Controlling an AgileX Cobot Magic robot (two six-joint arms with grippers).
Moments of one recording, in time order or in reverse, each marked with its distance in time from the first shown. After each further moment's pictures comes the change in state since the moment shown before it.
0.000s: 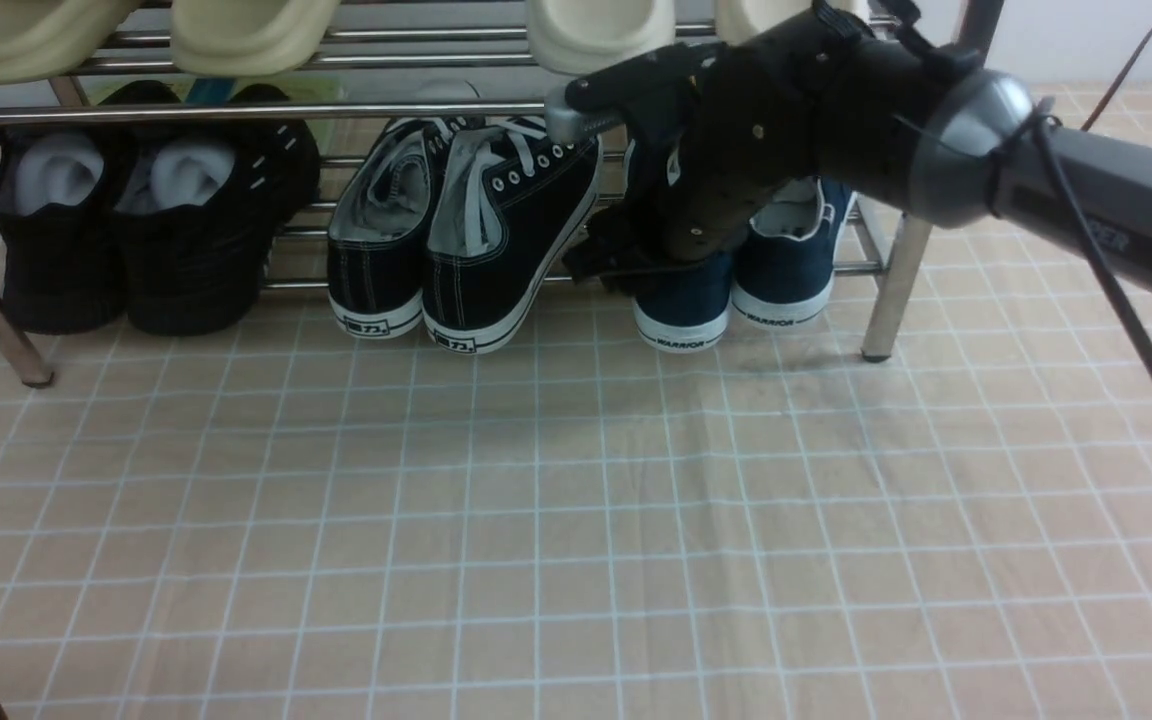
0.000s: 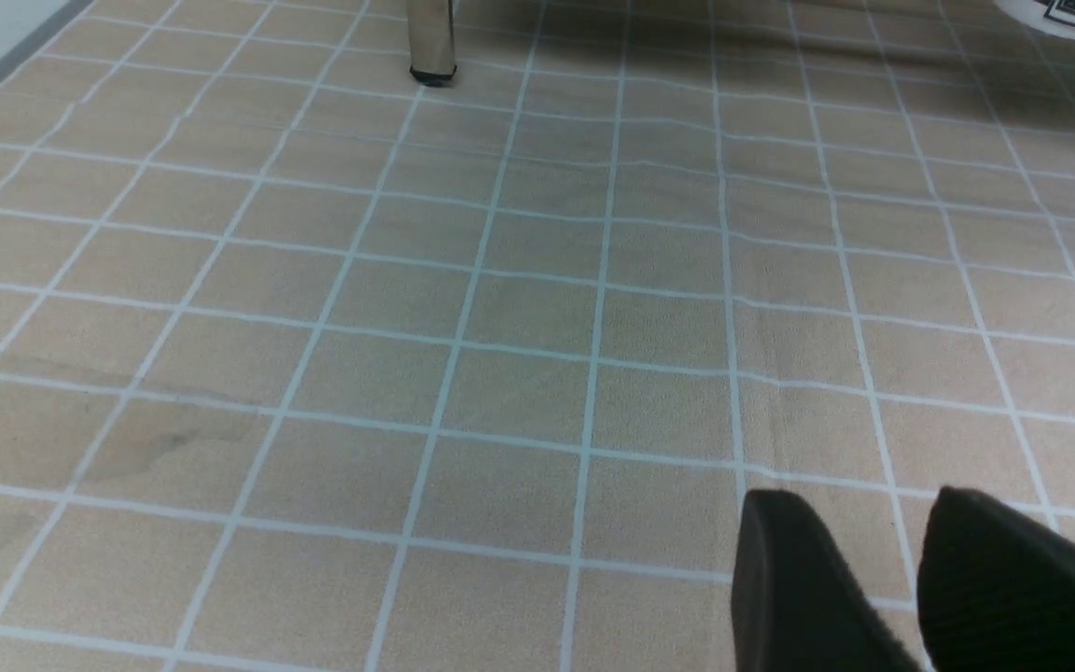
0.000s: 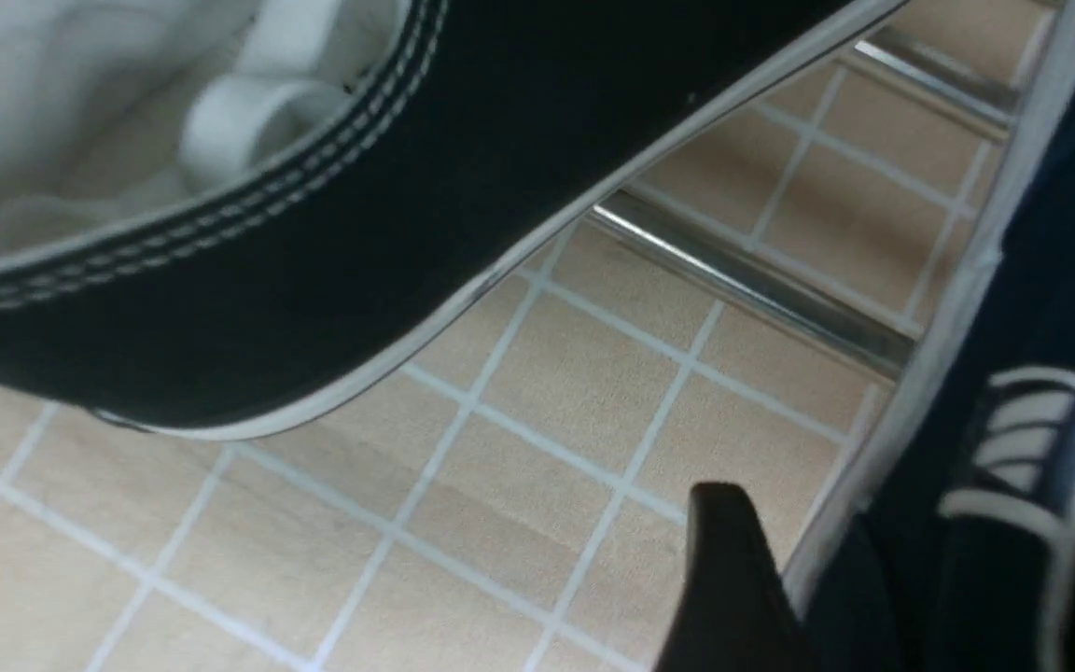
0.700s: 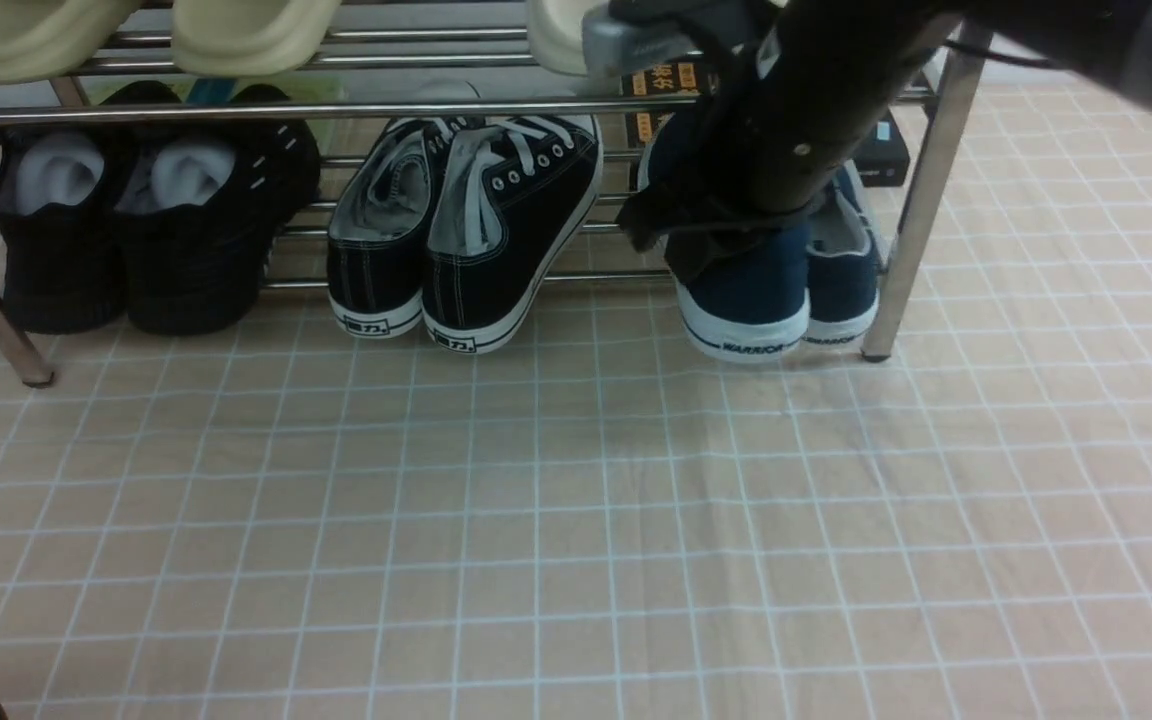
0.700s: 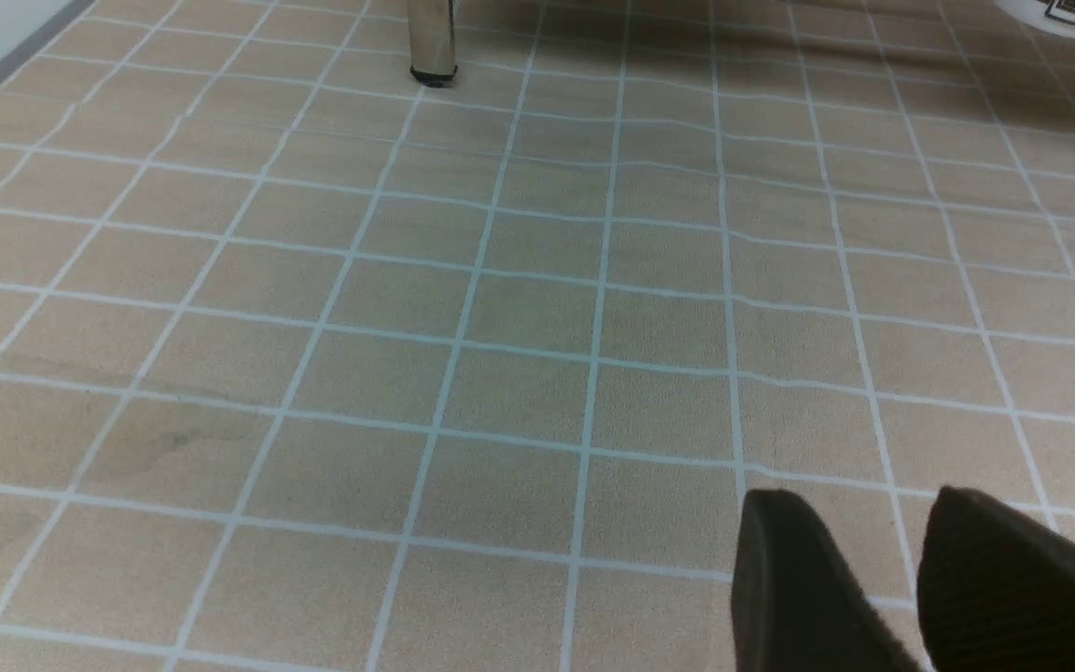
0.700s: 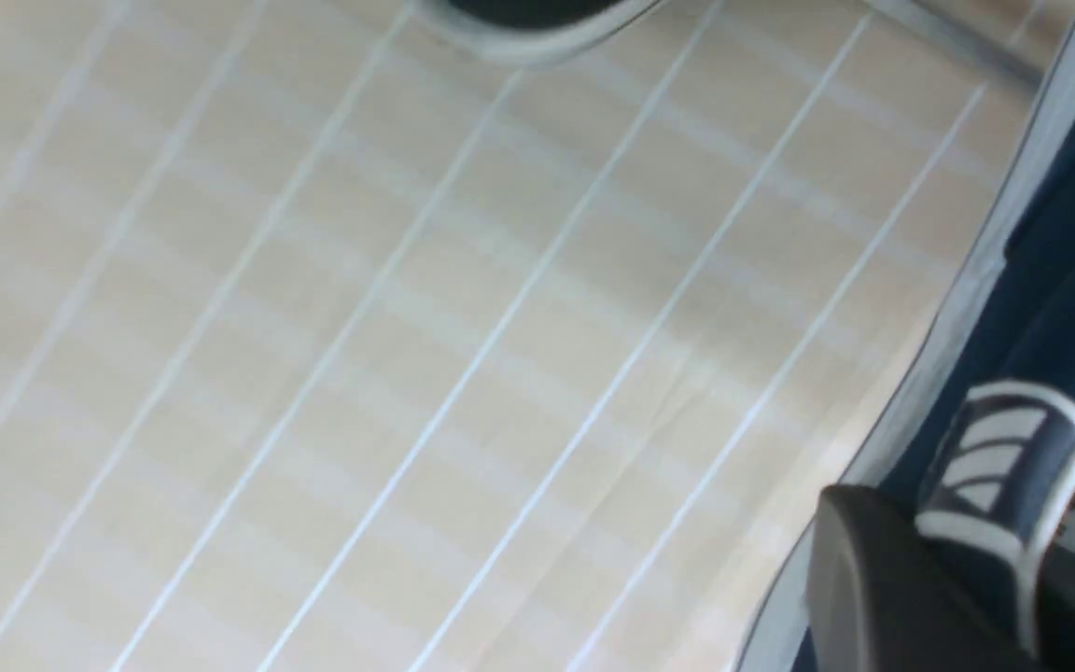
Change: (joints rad) right arm 0.001 -0.273 0.001 0.213 0.445 -0.149; left arm 0.000 0.000 0.000 0.000 0.000 0.000
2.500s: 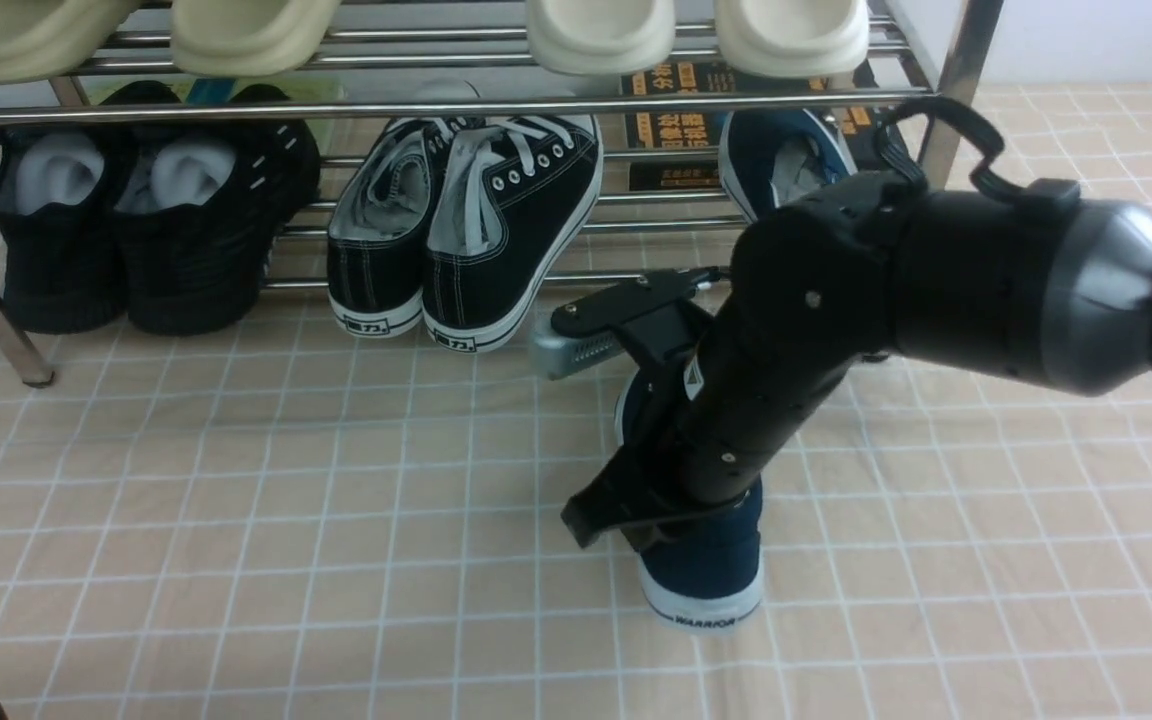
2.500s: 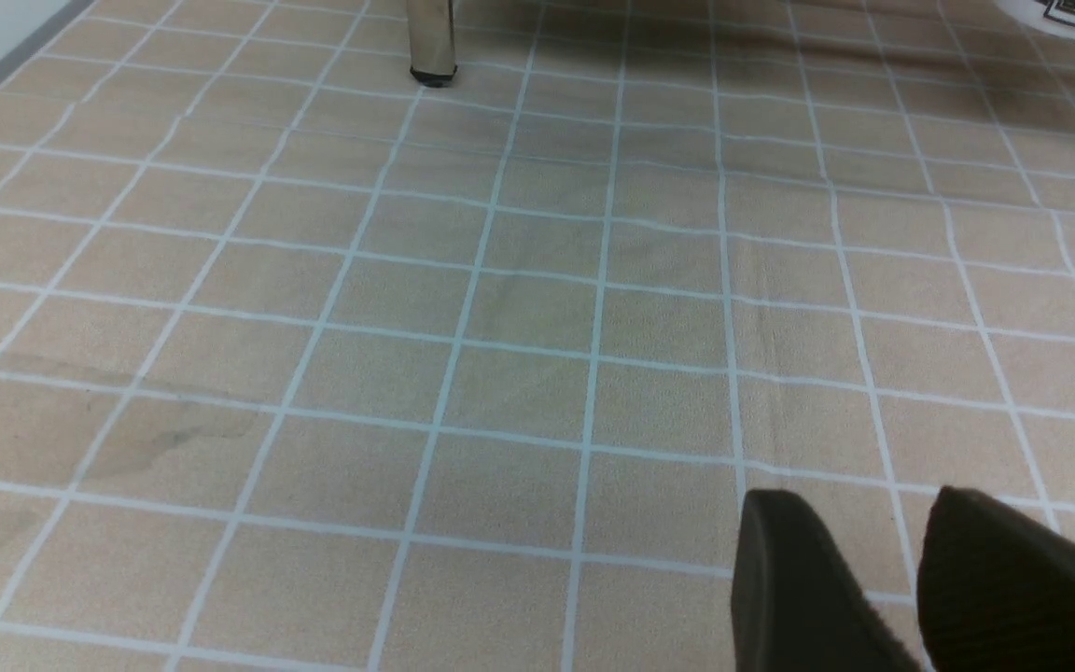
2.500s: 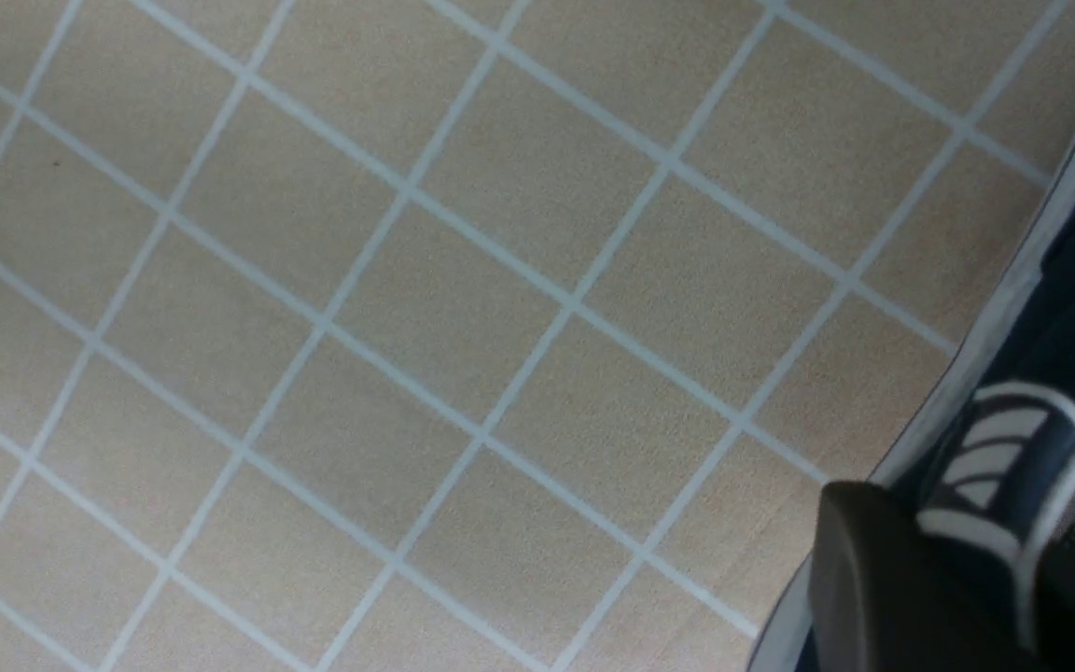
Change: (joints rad) right arm 0.160 -0.029 0.527 0.047 -0.382 0.103; left arm 0.000 0.000 0.000 0.000 0.000 0.000
